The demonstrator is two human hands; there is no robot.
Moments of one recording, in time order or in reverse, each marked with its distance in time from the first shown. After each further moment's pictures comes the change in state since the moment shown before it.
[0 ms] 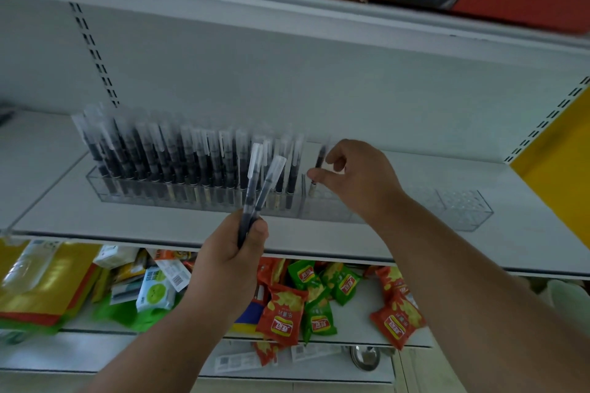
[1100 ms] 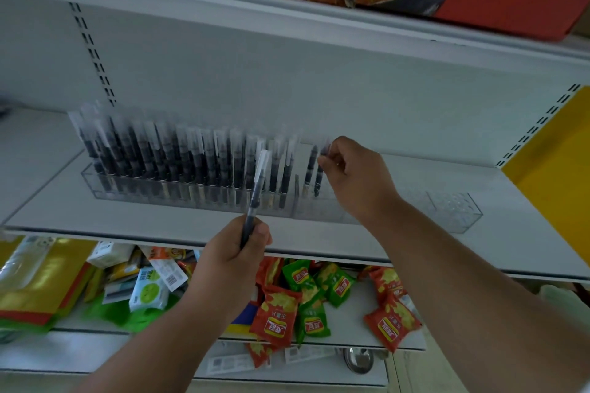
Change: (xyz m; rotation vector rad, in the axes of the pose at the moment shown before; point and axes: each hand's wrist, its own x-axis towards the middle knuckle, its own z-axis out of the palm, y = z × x) left_hand 0.000 -0.009 0.008 -0.072 -0.097 -0.036; right_hand -0.003 0.010 -0.001 0.055 0.106 -0.096
